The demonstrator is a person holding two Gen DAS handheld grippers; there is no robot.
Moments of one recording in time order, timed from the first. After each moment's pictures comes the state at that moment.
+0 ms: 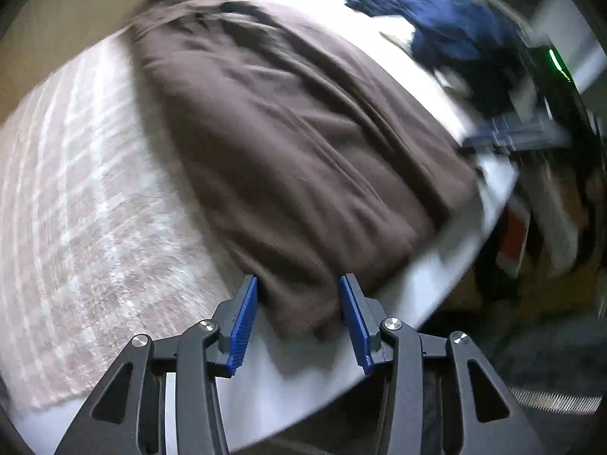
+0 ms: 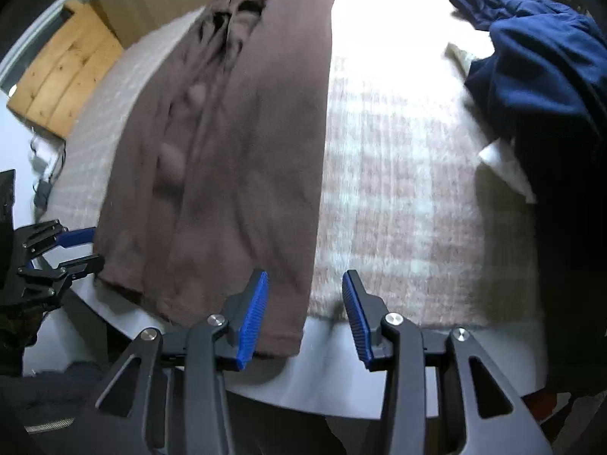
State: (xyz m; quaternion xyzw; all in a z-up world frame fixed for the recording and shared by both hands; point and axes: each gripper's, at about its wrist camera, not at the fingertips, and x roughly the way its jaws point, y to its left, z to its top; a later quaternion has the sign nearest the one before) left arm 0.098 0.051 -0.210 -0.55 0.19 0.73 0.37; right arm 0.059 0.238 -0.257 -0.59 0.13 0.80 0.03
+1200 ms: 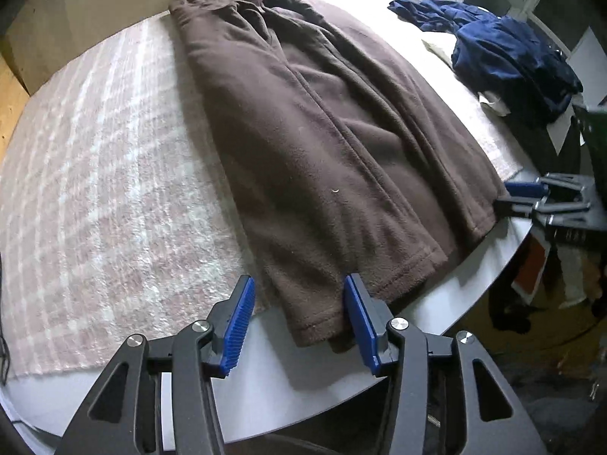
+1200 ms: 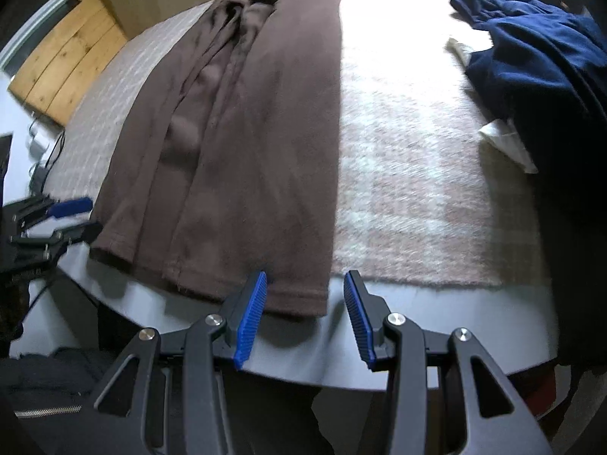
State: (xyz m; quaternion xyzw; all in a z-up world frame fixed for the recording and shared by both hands) left arm 0.076 0.040 -0.204 -0.57 0.13 0.76 0.29; right arm 0.084 0.197 -0.259 -0.58 0.12 0.80 0.03
